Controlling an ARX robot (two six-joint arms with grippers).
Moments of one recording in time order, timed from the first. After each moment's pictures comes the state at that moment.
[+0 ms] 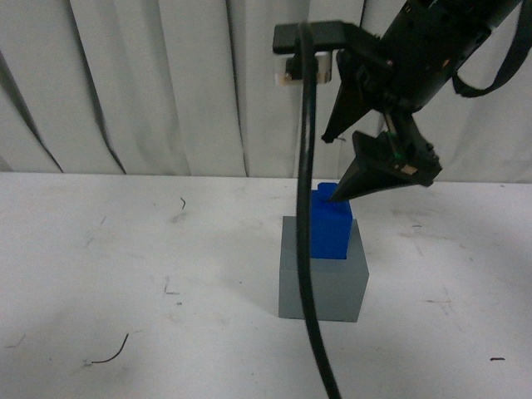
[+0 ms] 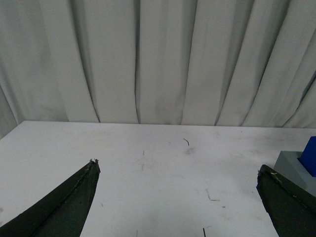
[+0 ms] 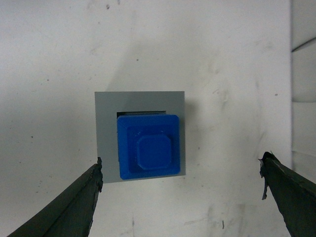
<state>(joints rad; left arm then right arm) 0.00 0.01 0.01 0.00 0.00 0.00 0.32 2.14 1.89 -0.94 -0.35 -1.22</state>
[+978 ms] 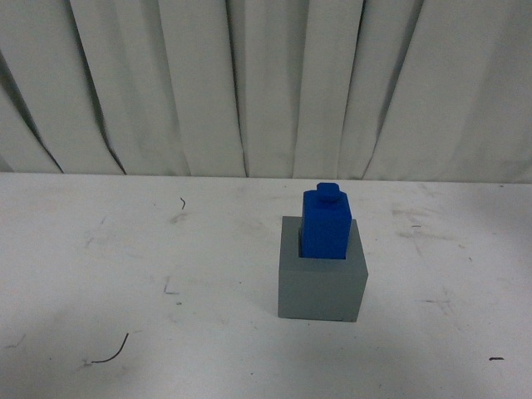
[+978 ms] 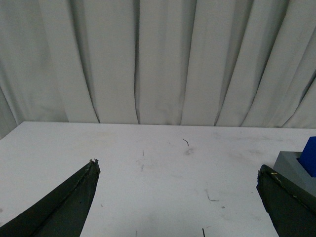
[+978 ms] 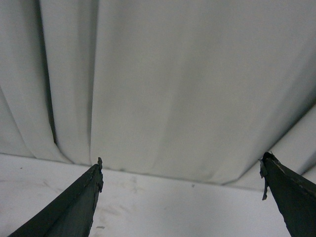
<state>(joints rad) 0.00 0.01 0.01 0.00 0.00 0.00 -0.04 1.46 0.87 0.52 -0.08 -0.28</state>
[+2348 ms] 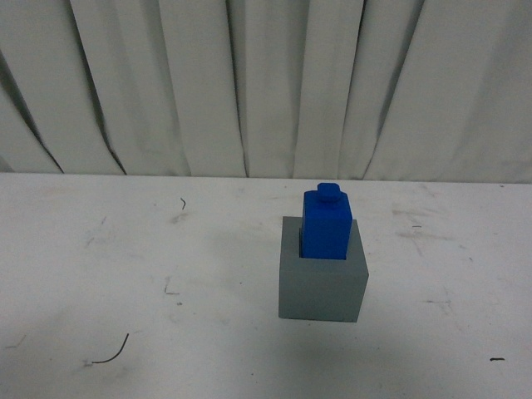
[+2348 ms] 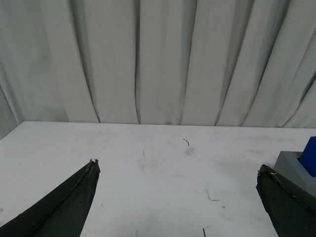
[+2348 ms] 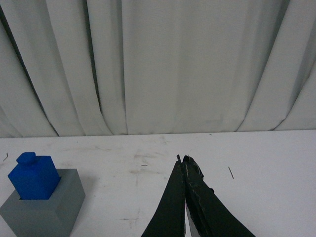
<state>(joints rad) 0.00 0.01 0.01 0.00 0.00 0.00 0.00 0.54 0.11 0.43 0.00 -0.01</state>
